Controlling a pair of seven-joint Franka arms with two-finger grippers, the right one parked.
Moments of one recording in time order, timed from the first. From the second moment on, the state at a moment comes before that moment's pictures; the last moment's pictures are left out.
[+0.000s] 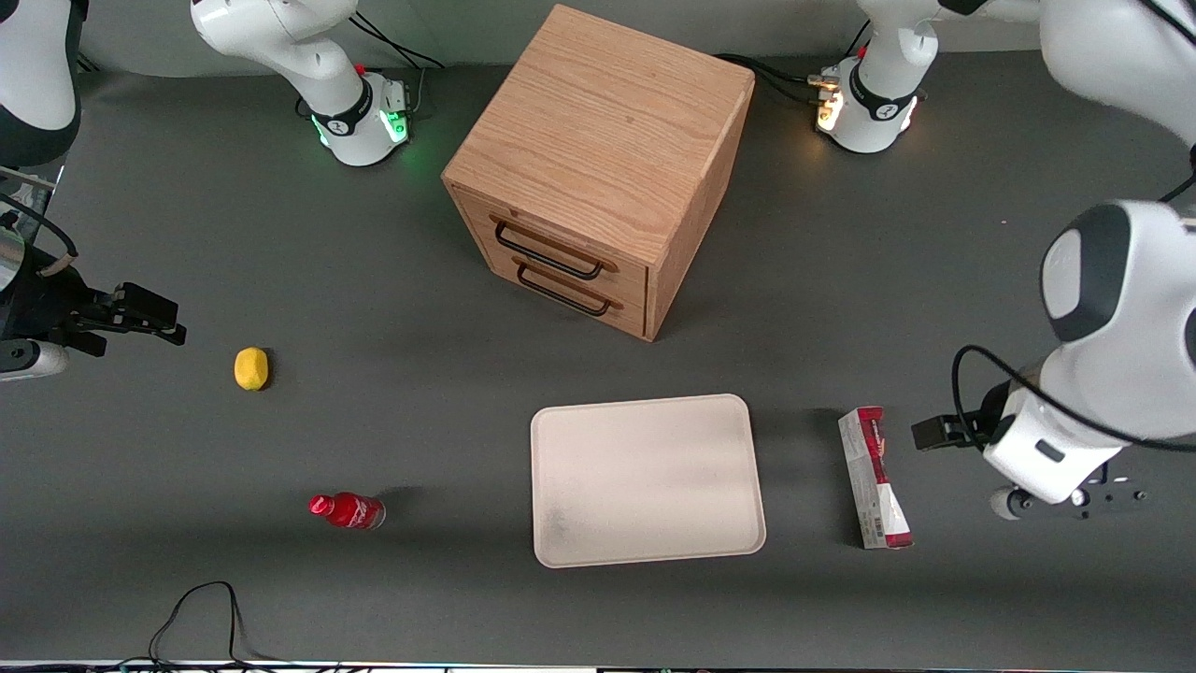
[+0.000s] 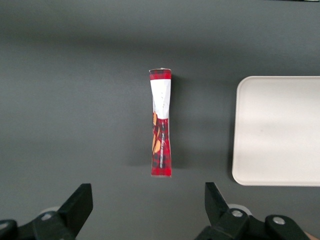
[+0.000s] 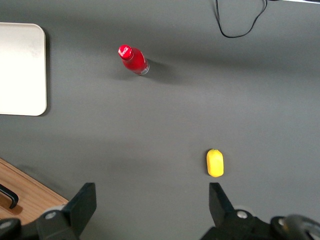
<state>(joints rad) -0.11 0.62 -0.06 -1.05 0.06 1.66 -0.25</state>
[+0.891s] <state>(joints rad) -0.10 0.84 -0.06 -1.20 0.06 2.01 -0.25</state>
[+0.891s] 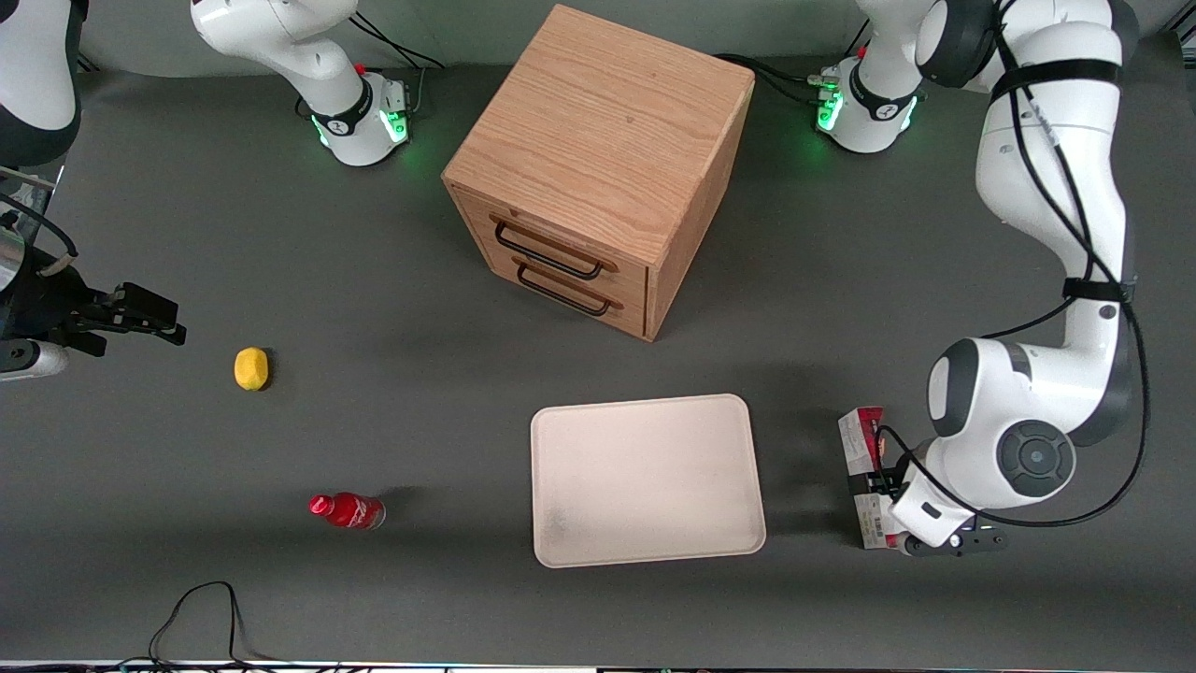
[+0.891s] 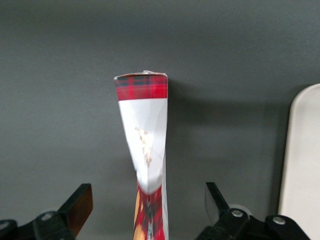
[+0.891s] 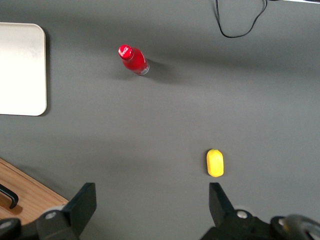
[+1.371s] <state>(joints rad) -0.10 0.88 -0.07 -1.20 0.06 2.04 -0.25</state>
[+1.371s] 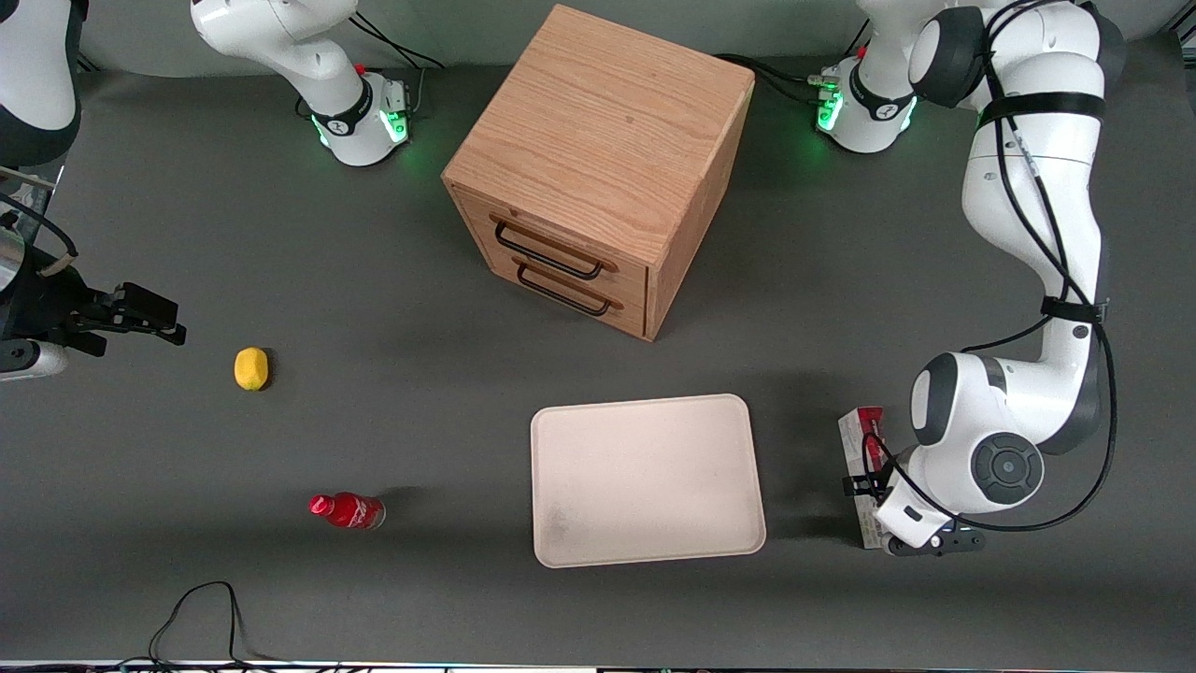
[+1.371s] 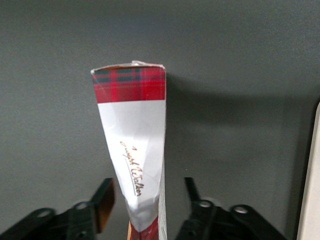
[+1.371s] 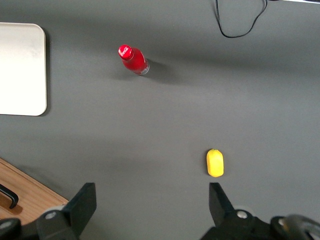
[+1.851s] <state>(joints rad) -0.10 0.88 -0.07 -1.19 0.06 2.01 -0.26</state>
